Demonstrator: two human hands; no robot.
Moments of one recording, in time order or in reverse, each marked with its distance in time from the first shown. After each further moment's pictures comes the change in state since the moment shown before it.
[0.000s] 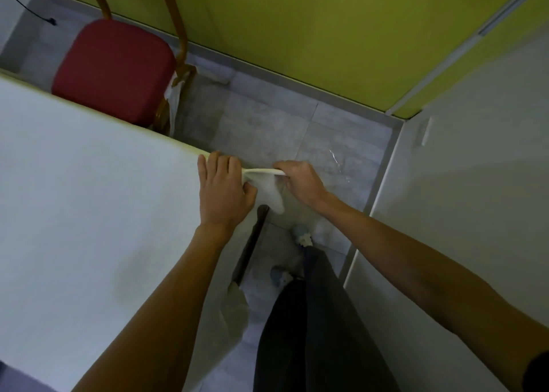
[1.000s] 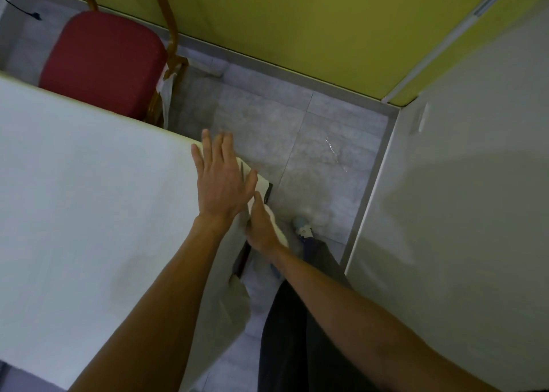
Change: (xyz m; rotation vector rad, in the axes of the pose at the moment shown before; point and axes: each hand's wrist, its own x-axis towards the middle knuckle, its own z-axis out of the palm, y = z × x) left_hand 0.001 0.004 0.001 -0.057 0.007 -0.029; right_hand -0.072 -0.089 0.125 0.546 -0.170 0.732
